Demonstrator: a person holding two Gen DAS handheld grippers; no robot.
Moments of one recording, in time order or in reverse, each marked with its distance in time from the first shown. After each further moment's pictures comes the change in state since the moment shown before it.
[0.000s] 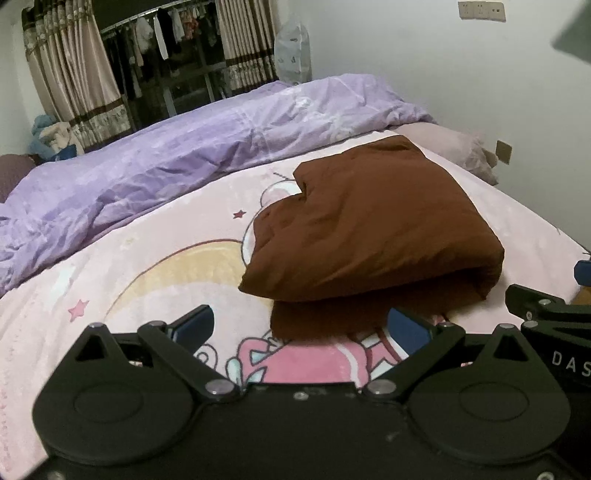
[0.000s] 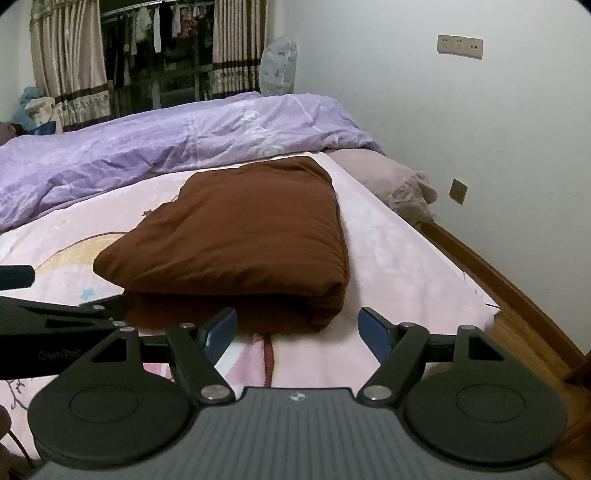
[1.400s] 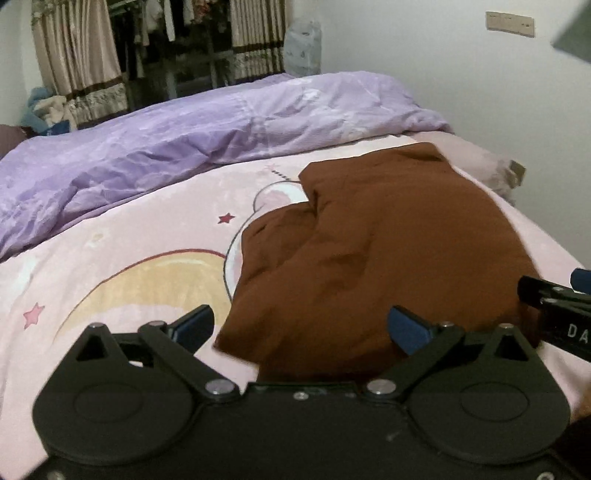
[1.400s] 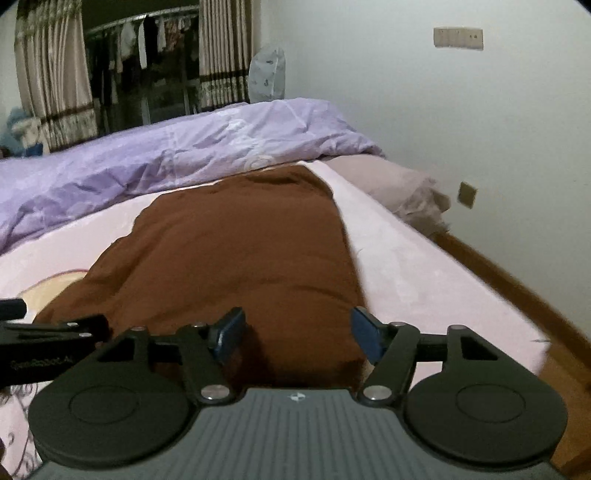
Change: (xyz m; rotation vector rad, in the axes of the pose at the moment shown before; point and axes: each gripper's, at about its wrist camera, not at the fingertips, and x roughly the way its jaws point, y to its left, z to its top) left arm 0.101 0.020 0.037 -0.087 0.014 -0.053; right arm 0.082 -0.009 0.033 0.037 -0.041 -0.009
